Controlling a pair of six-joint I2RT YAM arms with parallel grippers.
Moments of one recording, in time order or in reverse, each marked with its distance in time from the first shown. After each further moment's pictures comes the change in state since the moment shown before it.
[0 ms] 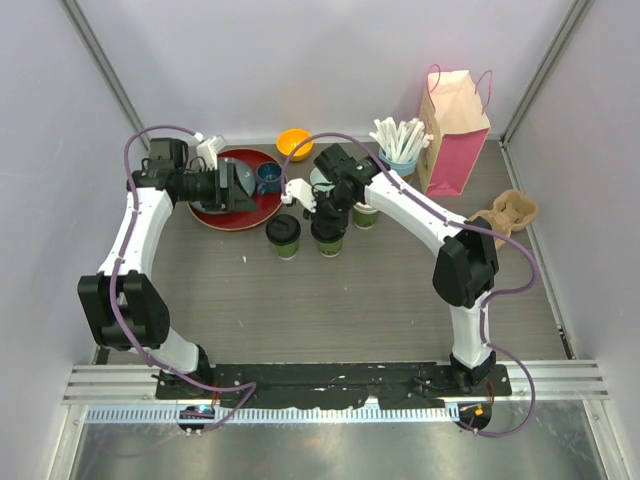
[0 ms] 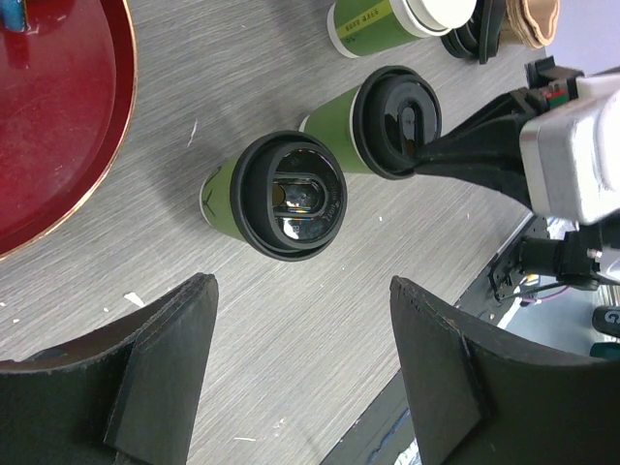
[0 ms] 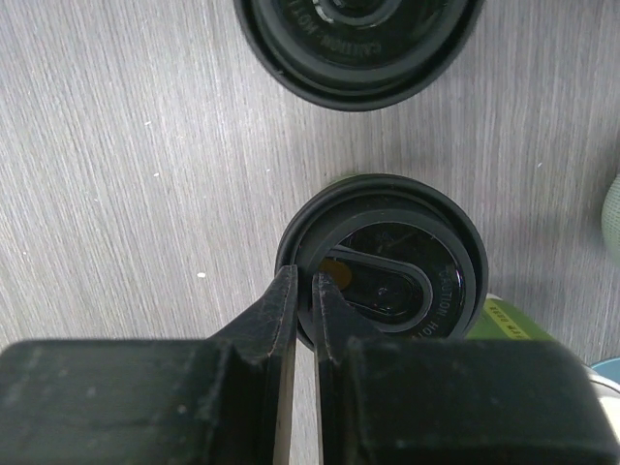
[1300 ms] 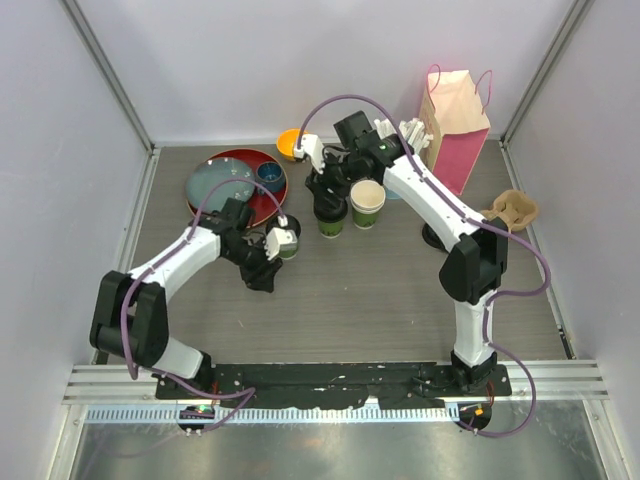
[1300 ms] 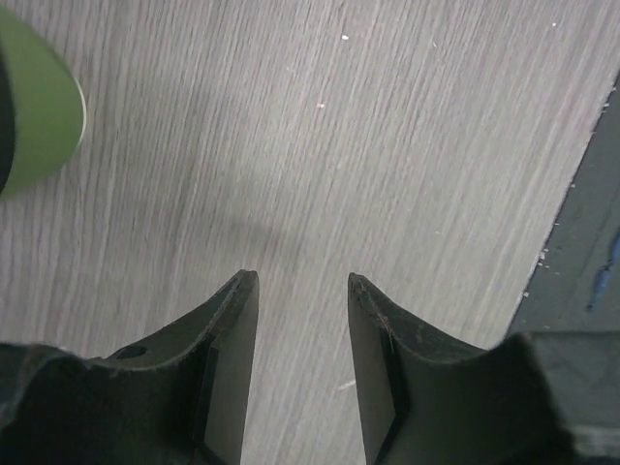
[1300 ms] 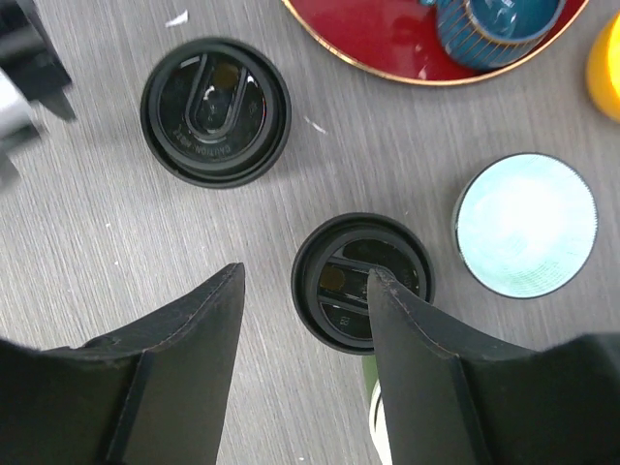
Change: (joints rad) left arm -0.335 -0.082 -0.451 -0.026 -0.188 0.742; right arm -0.109 0.013 0.143 0.120 -0.115 0.109
